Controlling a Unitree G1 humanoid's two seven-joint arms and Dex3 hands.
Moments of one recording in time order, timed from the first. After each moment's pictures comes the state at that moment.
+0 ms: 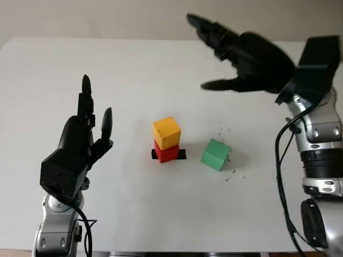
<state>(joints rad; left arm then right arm) -0.03 0.19 0.12 -0.32 0.08 0.13 -0.05 -0.83 -0.57 -0.05 0.31 0.04 -0.09 0.71</state>
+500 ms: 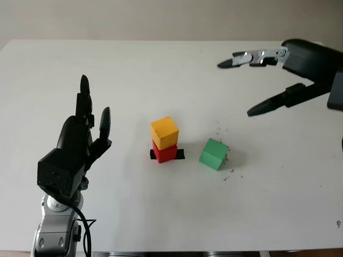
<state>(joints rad) -0.03 0.19 0.13 -0.31 0.05 0.13 -0.06 -0.68 -0.89 0.01 0.24 -0.19 -0.43 0.82</state>
